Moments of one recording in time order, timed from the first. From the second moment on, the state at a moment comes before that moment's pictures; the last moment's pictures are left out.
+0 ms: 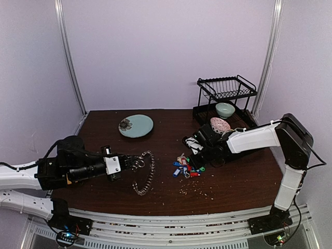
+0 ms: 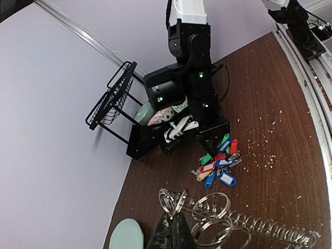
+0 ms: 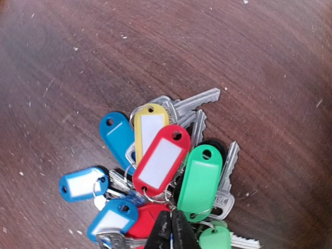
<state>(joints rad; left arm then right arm) -1.12 0.84 0.59 0.06 -0.08 0.76 0.74 1.84 1.08 -0.24 -0.05 0.13</state>
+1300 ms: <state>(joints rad) -1.12 0.91 0.58 0.07 -0.08 0.72 0.89 1.33 1.05 -0.17 -0.48 0.06</state>
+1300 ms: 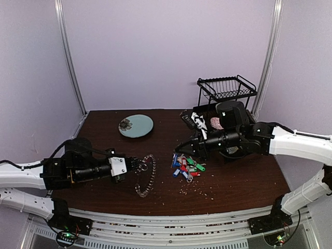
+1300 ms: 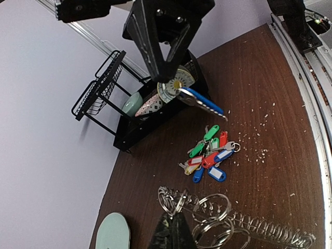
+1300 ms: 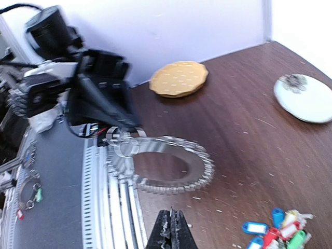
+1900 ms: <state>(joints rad) -1.13 0.94 0.60 0.08 -0.07 0.62 1.11 1.45 1.06 0.17 -0.40 0.14</state>
